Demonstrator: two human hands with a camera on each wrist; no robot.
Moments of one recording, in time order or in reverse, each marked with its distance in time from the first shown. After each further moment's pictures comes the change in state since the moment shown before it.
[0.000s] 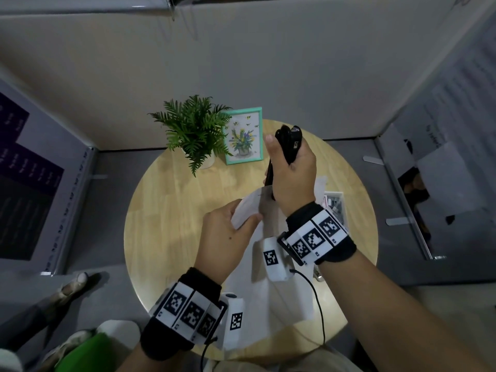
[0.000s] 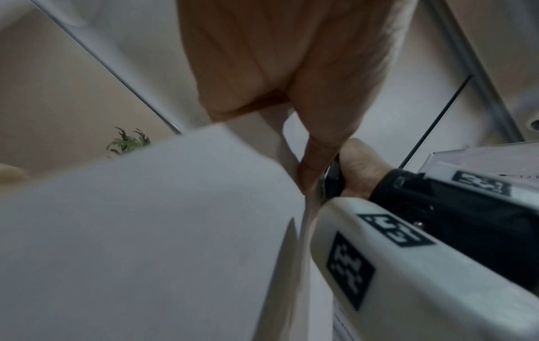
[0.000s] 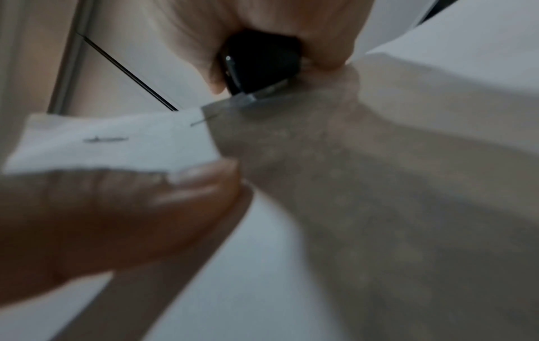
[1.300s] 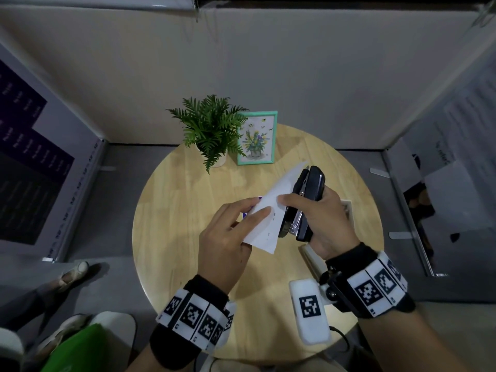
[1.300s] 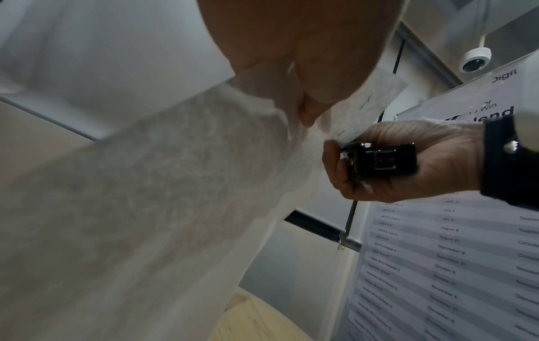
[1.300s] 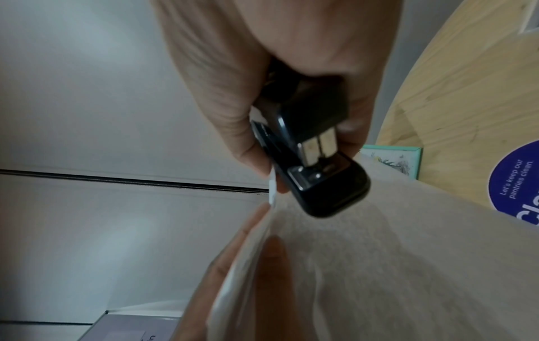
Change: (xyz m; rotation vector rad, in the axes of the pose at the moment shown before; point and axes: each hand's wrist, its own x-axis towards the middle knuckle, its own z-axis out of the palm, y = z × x) left_hand -0.020 -0.028 -0.015 0.468 0.236 0.581; right_hand -0.042 0.002 -0.035 0.189 -0.220 0.587
